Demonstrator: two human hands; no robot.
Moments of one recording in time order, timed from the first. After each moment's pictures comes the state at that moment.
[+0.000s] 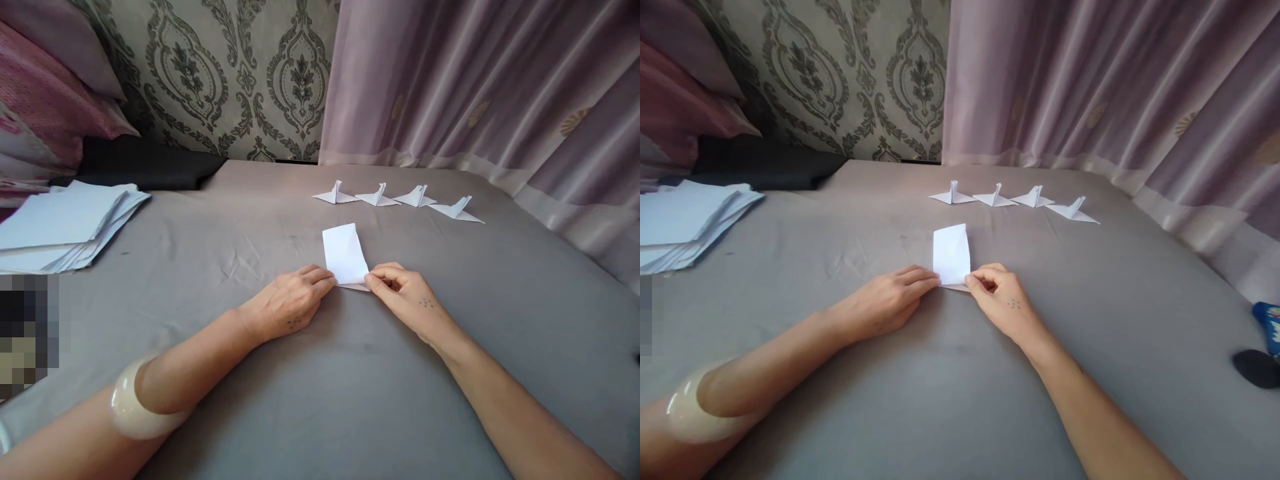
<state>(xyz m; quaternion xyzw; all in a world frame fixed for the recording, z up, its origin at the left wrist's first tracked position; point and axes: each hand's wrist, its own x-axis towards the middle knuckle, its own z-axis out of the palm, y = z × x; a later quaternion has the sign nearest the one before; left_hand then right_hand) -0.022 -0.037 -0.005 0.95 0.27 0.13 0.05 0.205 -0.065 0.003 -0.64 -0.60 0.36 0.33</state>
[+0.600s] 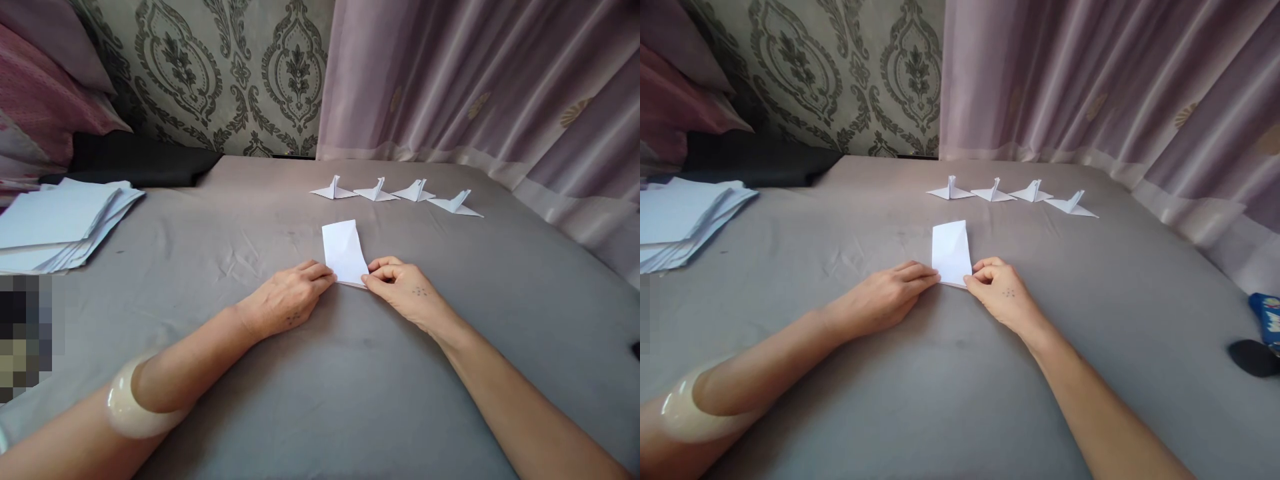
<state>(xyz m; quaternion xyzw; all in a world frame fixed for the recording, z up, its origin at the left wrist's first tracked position) -0.023 -0.036 -0.007 0.95 0.28 0.11 0.04 0.211 -0.058 -0.004 -0.66 -0.61 0.34 0.28</state>
